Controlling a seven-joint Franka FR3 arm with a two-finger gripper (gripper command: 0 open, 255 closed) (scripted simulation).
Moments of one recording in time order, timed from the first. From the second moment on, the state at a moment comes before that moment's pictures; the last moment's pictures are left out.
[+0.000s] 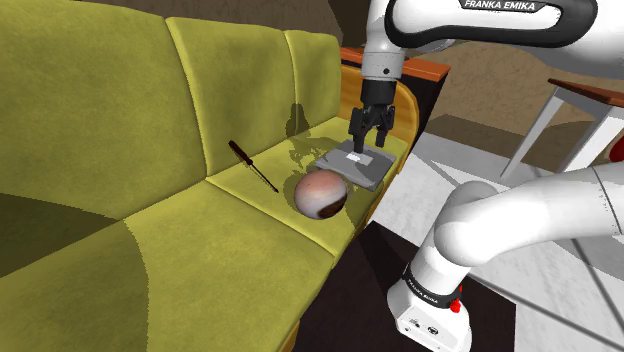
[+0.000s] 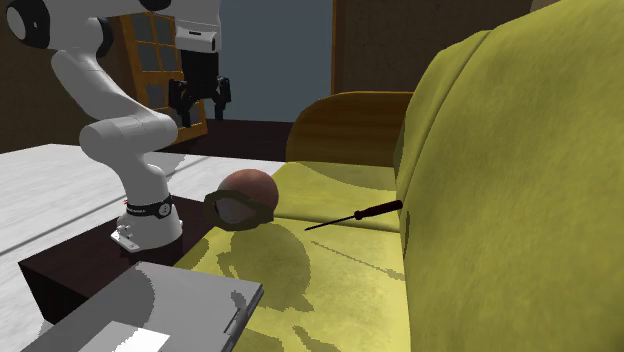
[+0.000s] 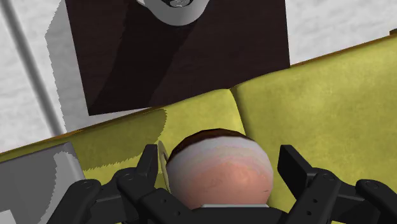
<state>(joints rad) 0.01 -0.80 -0.03 -2.46 0.03 1.48 0.13</state>
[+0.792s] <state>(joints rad) 0.03 -0.45 -0.03 -2.35 0.05 1.78 0.10</state>
